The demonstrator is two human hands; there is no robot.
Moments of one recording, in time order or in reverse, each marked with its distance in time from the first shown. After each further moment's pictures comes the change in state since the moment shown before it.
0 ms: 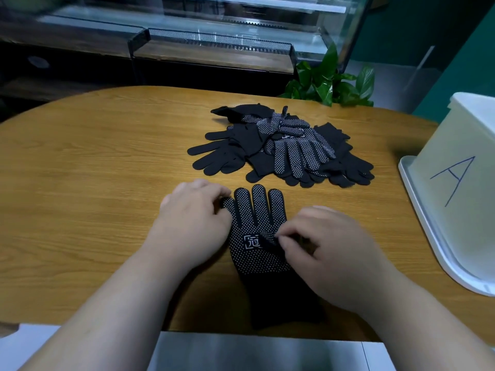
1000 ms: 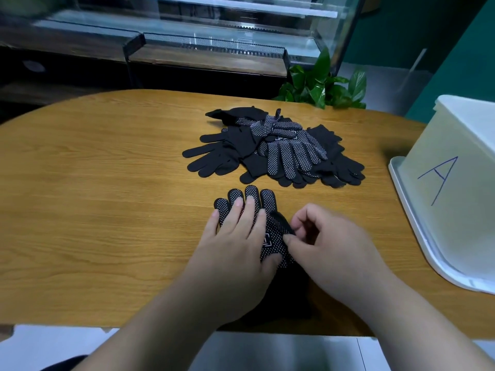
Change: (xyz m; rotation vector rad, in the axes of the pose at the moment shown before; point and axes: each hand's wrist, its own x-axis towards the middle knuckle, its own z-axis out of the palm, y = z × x) left_hand -0.040 0.031 0.044 0.379 -0.242 0.291; right_hand -0.005 -0.002 -0.005 0.141 0.023 0.401
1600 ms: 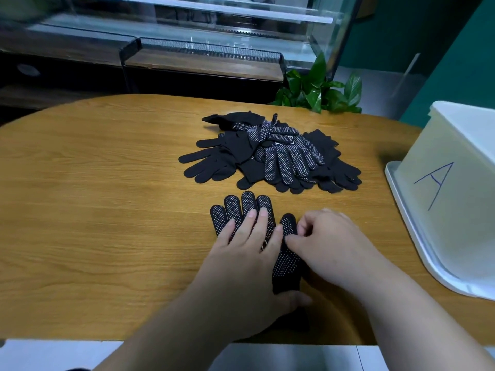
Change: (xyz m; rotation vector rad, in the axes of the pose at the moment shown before) left_hand 0.002 0.013 -0.008 0.060 -0.111 0.129; right_hand 0.024 0.000 -0.003 -0.185 -0.124 0.201
